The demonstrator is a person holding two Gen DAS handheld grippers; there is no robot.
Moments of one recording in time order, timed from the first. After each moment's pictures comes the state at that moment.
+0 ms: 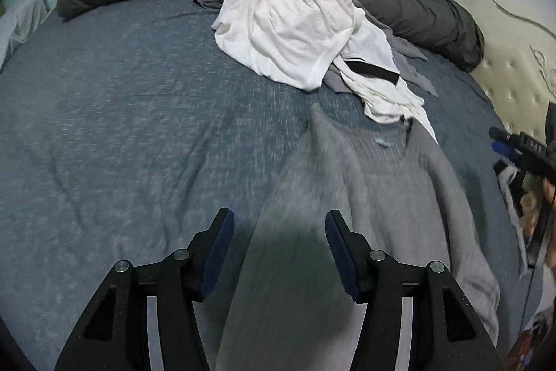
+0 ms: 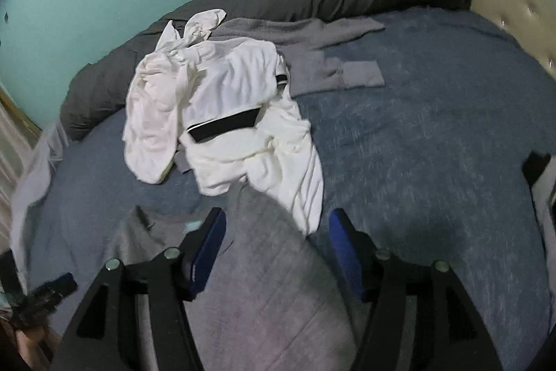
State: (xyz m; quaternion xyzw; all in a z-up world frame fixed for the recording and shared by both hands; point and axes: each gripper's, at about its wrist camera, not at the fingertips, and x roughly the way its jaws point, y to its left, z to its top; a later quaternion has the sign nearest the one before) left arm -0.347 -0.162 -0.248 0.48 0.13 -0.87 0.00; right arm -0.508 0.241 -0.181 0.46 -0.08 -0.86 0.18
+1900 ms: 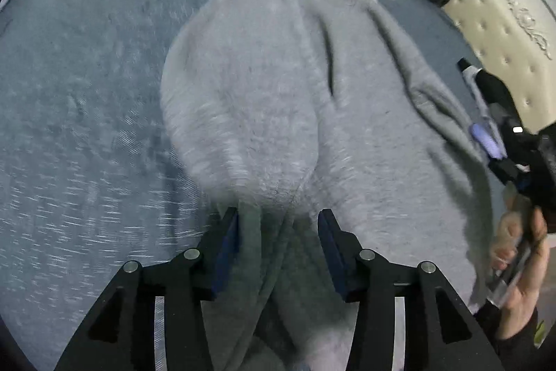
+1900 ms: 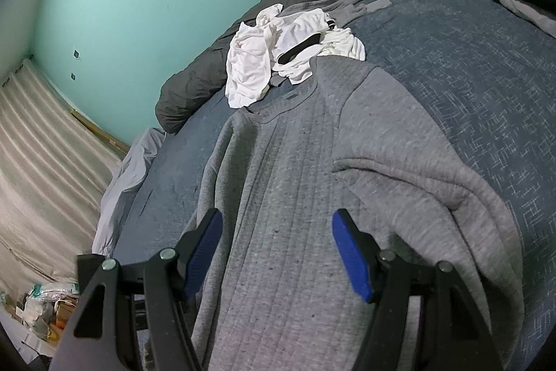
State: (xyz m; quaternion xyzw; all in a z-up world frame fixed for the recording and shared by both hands) left arm -0.140 -0.066 -0.280 0.54 0.16 -0.82 -0.03; right arm -0.240 0.295 -0.245 0.41 -0.24 -0.82 0.31
